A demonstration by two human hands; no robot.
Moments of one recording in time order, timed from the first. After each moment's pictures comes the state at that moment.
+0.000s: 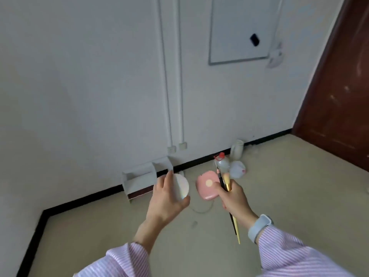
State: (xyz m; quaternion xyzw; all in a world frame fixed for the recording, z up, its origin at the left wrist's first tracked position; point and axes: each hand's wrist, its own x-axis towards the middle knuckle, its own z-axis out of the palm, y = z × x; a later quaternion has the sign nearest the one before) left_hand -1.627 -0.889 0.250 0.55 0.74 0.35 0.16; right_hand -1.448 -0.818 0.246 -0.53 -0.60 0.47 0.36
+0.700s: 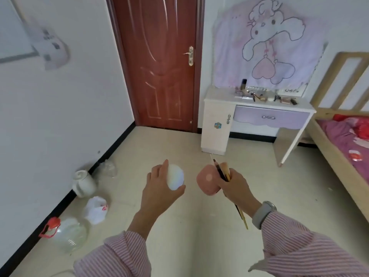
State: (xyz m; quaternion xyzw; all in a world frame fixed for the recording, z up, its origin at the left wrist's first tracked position) left_hand -1.099 -0.406 0.238 0.84 0.45 0.20 0.22; right_hand -0.921 -0.514 0.242 -0.78 -0.34 0.26 0.45
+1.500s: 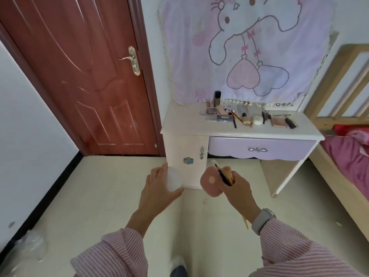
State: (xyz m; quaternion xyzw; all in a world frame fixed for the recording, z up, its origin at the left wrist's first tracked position) left_hand -0.562 -0.022 0.200 0.87 0.38 0.13 0.26; right_hand -0.406 -0.175 0.202 -0.81 -0.24 0.20 0.51
